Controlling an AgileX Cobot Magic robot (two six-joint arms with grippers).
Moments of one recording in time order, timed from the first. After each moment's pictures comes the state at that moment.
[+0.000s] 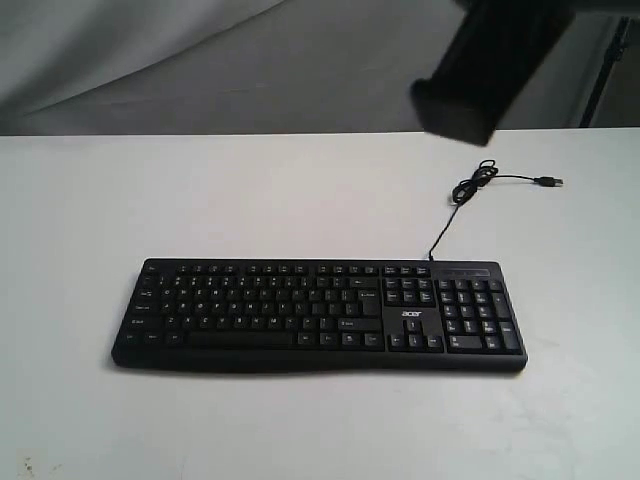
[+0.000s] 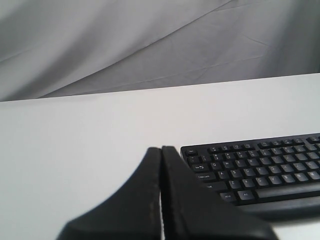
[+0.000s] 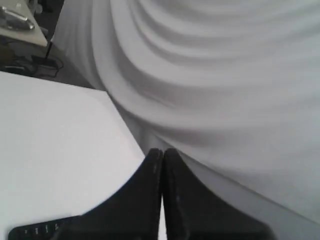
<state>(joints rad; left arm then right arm) -0.17 0.00 0.00 0.04 0.26 -0.02 0.74 1.02 -1.06 0.65 0.27 -1.14</state>
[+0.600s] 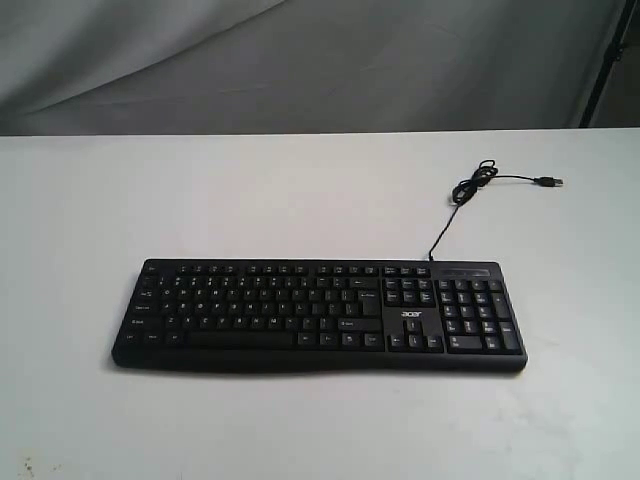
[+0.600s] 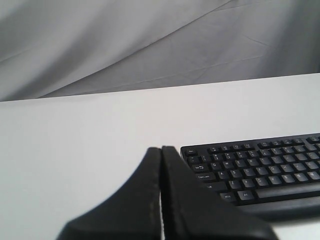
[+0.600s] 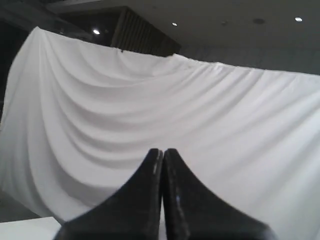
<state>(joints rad) -0.17 0.00 0.00 0.04 0.26 -0.02 0.71 0.70 -1.03 0.73 0.10 -0.99</state>
